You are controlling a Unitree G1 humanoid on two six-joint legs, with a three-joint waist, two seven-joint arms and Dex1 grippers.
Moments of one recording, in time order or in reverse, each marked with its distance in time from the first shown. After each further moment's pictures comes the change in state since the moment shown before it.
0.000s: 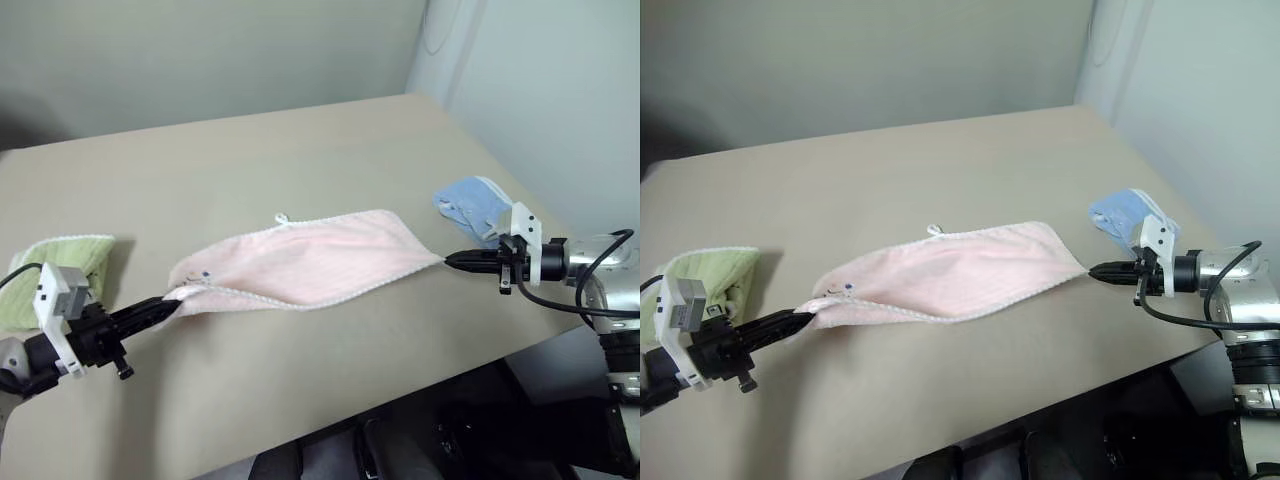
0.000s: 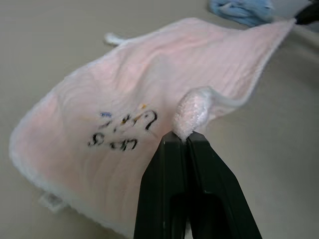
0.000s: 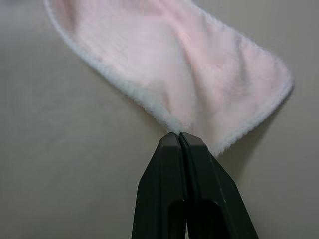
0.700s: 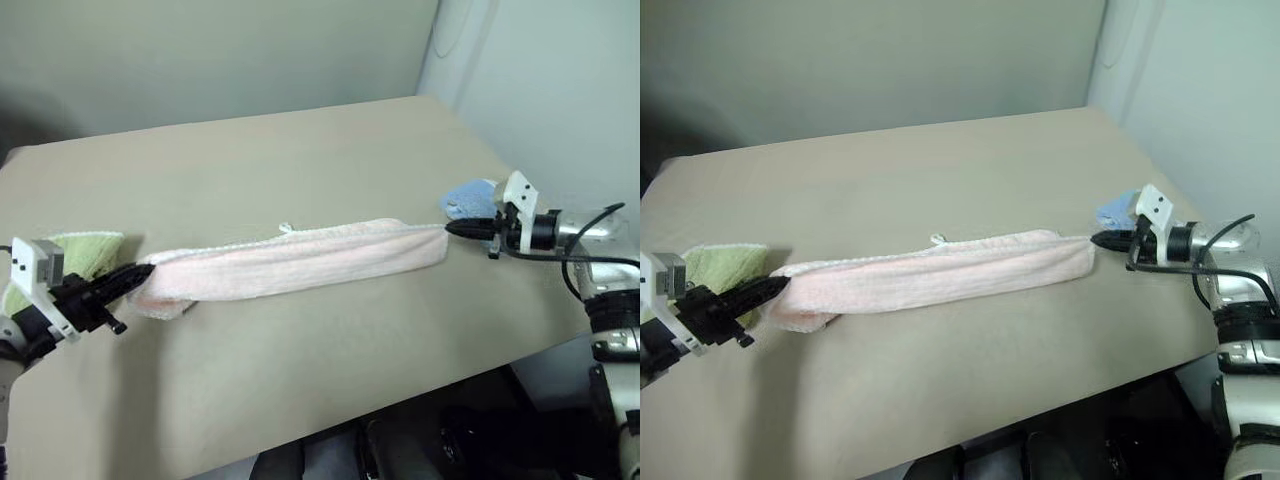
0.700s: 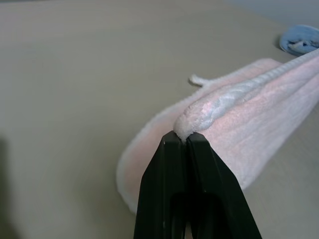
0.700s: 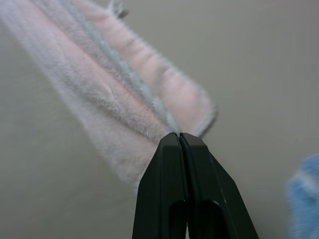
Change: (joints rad) left arm -0.247 -0.013 -0.055 0.253 0.098 -0.063 0.146; right arm -0.299 0.082 0.071 0.431 -0.131 -0.214 -0.151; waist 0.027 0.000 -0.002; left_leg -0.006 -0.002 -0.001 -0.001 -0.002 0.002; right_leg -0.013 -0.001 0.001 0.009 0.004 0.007
